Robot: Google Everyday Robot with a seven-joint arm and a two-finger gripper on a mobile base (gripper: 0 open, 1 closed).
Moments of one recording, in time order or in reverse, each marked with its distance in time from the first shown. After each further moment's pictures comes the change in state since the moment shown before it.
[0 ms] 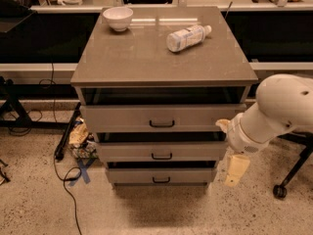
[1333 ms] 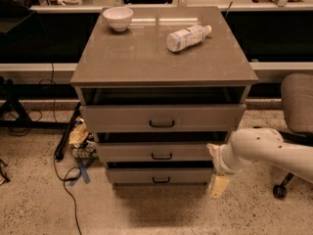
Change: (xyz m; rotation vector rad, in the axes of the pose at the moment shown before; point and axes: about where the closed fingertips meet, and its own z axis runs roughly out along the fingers) arm 0.063 -0.024 0.178 0.057 0.002 -0.002
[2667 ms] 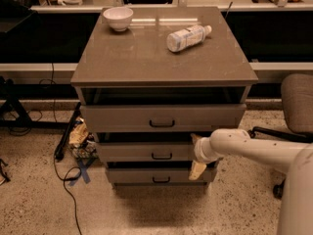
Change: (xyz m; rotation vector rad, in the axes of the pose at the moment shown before) arm -0.027 -0.090 0.113 0.139 -0.103 -0.052
